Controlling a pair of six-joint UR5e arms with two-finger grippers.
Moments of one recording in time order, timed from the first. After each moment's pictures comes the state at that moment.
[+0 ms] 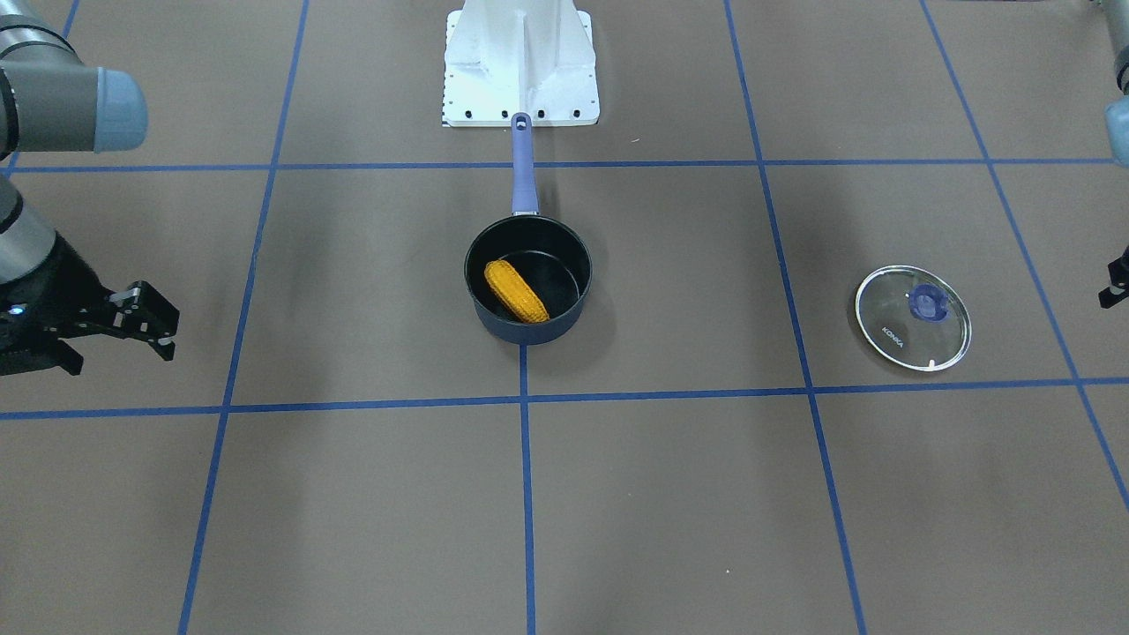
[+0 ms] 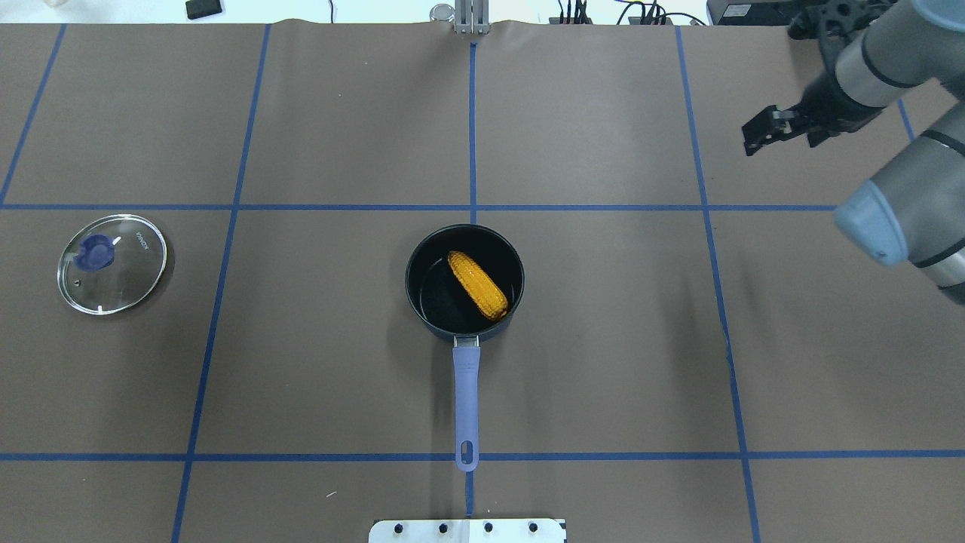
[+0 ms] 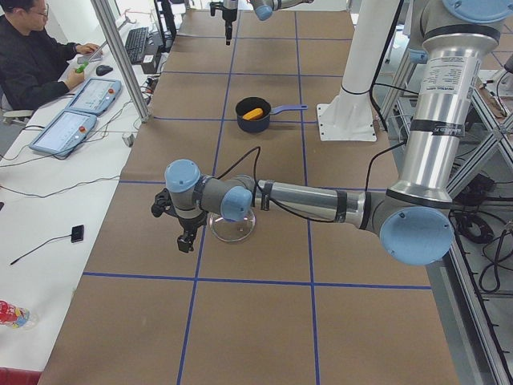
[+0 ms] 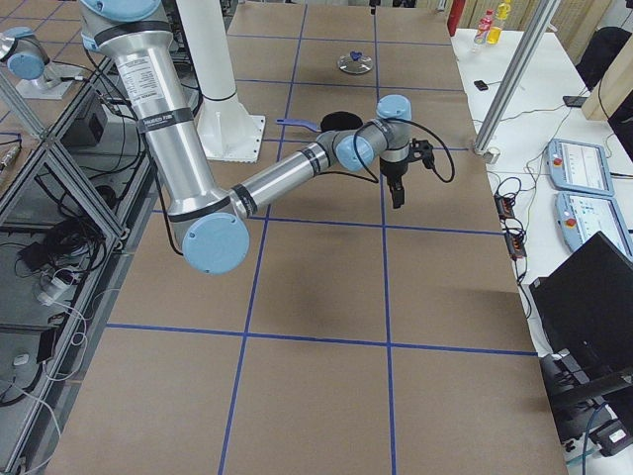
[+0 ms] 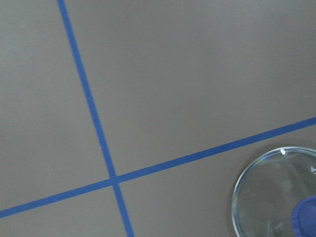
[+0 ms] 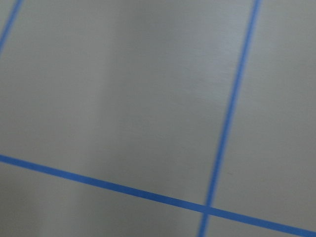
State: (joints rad) left arm -1.43 -1.72 -1.51 -1.74 -2.34 0.01; right arm 1.09 -1.28 1.75 -1.47 2.12 0.60
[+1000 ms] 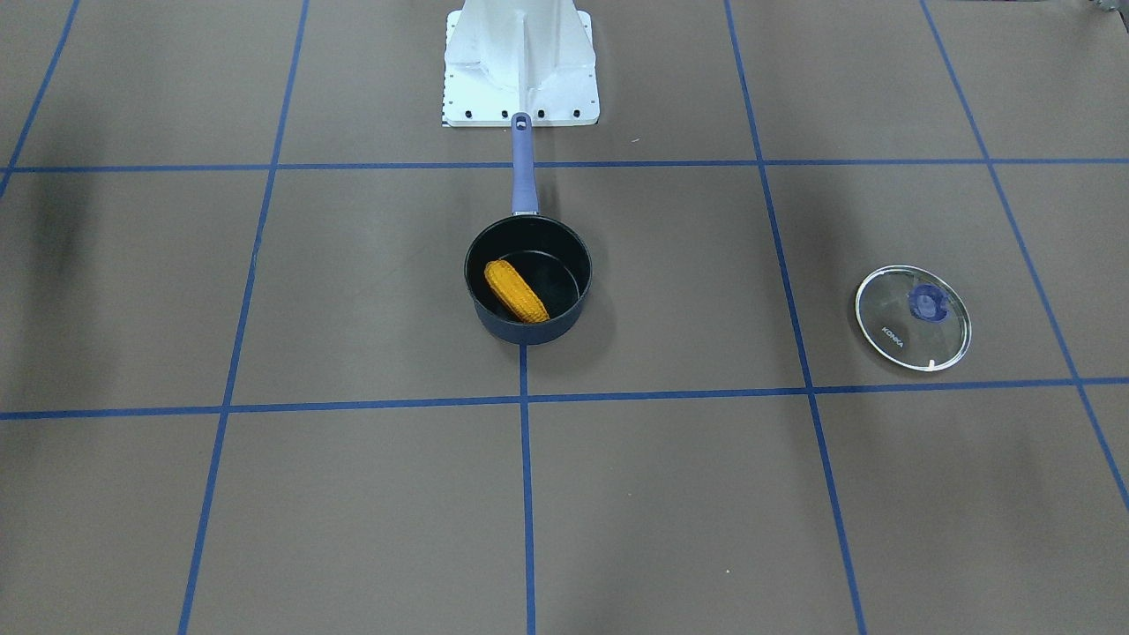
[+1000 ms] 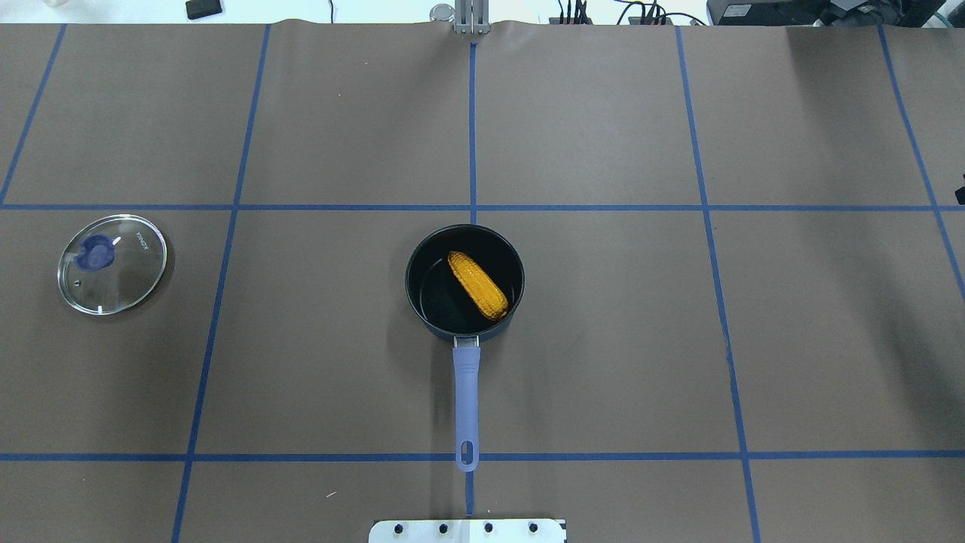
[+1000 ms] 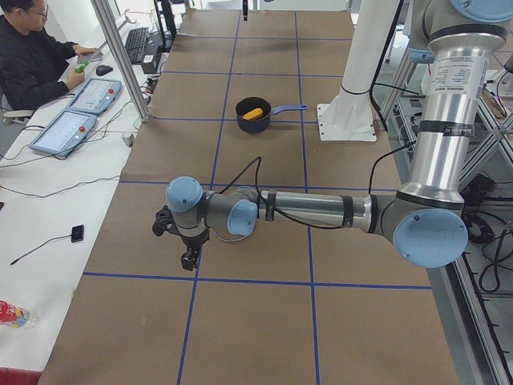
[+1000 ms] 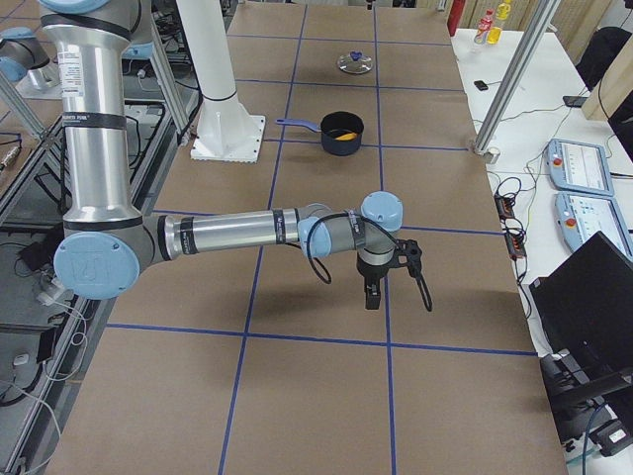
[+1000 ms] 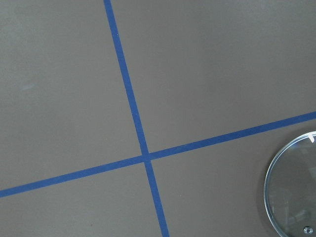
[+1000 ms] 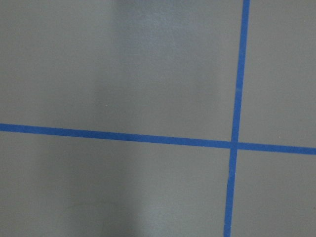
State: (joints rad) left arm -1.47 -1.68 -1.49 -1.73 -2.34 0.04; right arm 1.38 -1.56 1.67 -1.46 2.27 0.24
